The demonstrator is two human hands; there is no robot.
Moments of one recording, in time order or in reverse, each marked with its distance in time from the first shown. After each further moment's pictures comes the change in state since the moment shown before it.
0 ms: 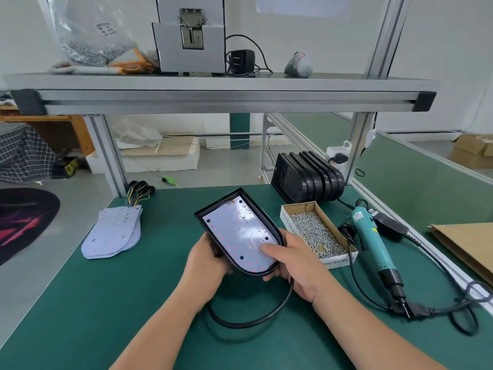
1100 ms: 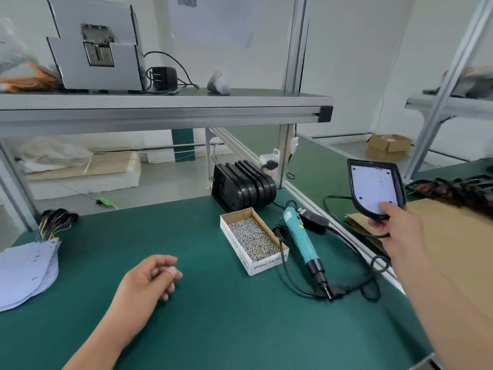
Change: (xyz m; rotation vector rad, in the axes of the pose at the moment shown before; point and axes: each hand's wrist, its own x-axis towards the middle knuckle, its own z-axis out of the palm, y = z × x) left_hand 0.012 -0.026 -0.009 0.056 -0.111 0.086; right_hand -0.109 -0.123 -0.267 0.131 1.066 -0.431
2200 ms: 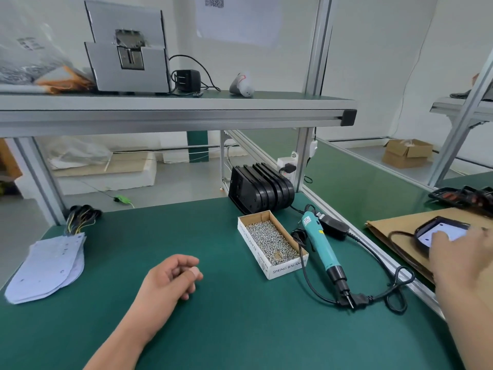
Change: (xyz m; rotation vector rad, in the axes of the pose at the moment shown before) left_hand -0.005 0.009 0.000 -0.095 -0.052 -0.033; right_hand 0.021 0.025 -0.065 -0.910 0.414 -0.284
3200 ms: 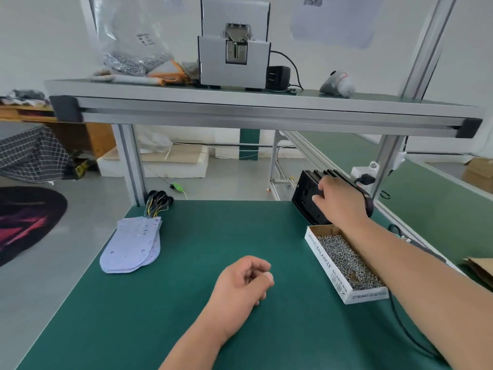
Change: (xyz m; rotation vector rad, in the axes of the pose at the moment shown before) left_hand -0.004 0.006 0.003 -0.112 0.015 -0.065; right_hand -0.193 -0.255 0.205 -0.373 -0.504 -1.104
